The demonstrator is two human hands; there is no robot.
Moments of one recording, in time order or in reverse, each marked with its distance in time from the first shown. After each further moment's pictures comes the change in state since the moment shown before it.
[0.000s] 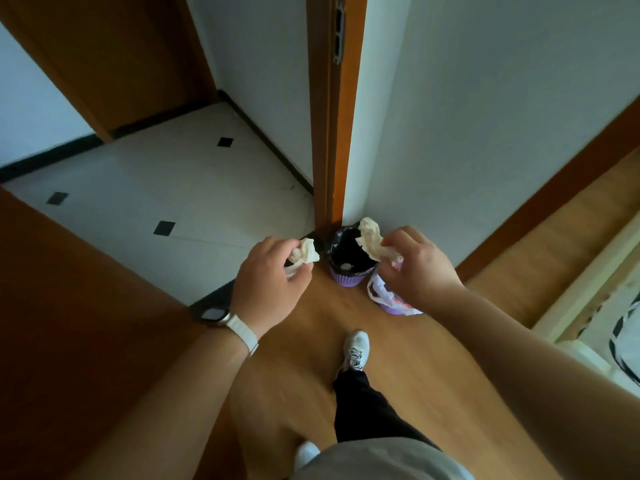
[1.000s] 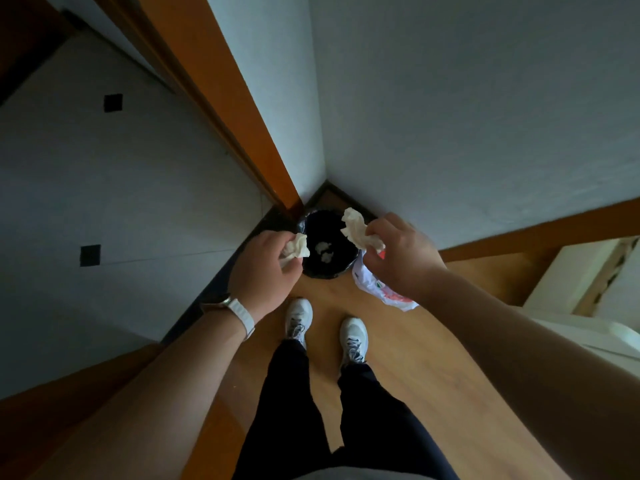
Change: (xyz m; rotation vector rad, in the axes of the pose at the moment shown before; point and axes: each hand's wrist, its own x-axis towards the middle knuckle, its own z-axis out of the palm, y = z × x) left_hand 0.315 -0.059 0.259 0.033 -0.523 -0.032; right_hand 0.227 0.254 0.113 0.039 -0.246 0.386
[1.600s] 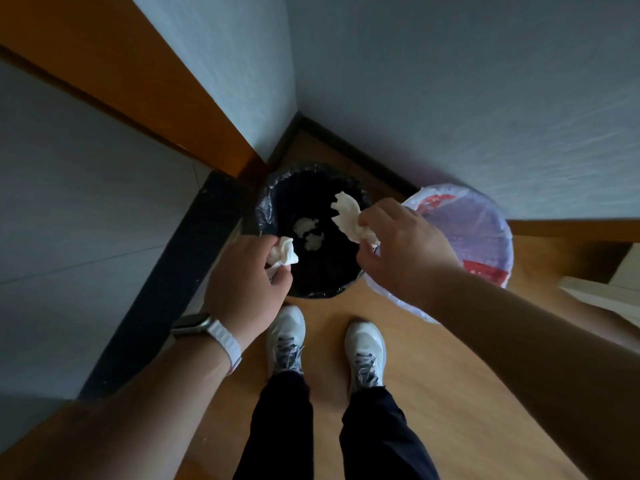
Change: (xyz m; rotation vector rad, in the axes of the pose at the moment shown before) left_hand 0.148 -0.193 0.276 -0.006 -0.198 -0.066; right_hand 0.133 0.159 0.281 -0.101 -0.071 0.097
